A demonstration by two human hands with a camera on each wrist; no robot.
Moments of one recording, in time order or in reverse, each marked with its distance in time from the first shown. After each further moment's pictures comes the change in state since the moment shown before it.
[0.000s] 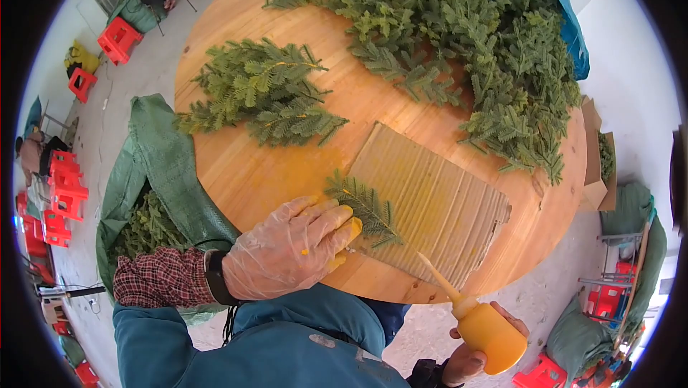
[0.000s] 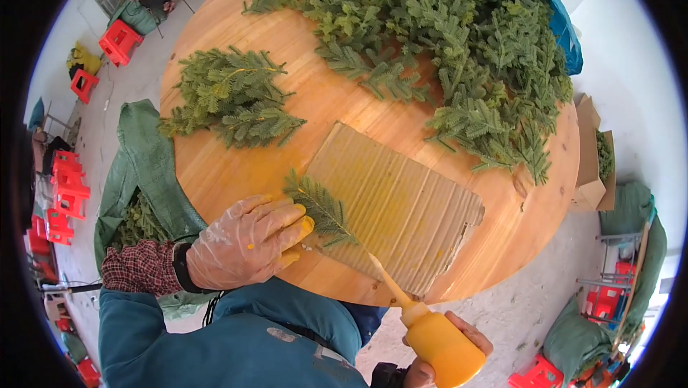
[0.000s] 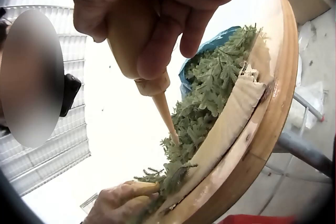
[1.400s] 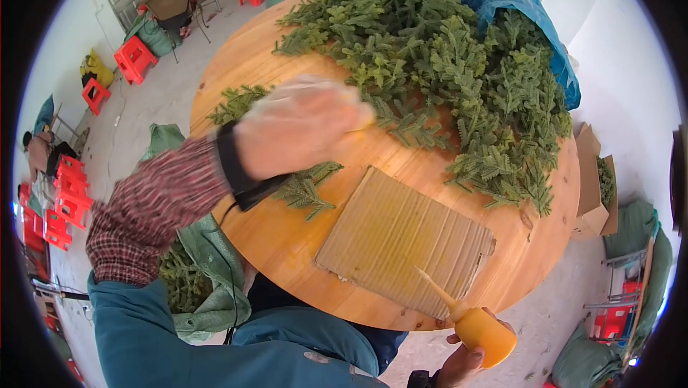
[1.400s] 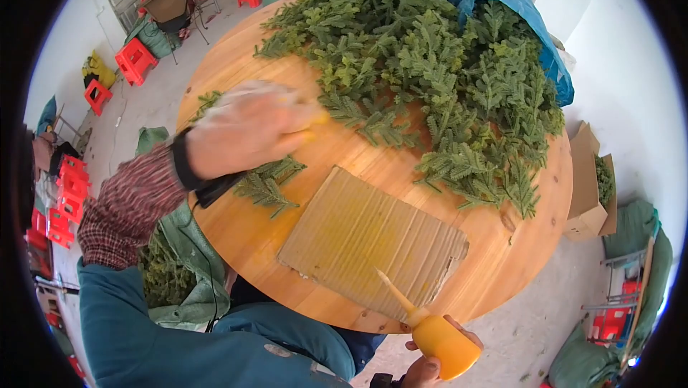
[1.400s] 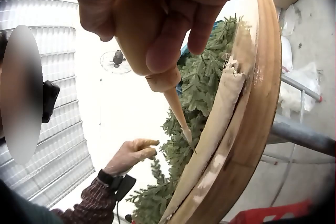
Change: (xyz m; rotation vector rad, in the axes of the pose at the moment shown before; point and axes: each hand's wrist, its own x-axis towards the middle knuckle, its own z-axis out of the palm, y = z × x) left_hand 0.111 -0.115 -0.061 0.193 0.140 0.059; right_hand 0.008 0.036 0.020 0.314 0.180 0.171
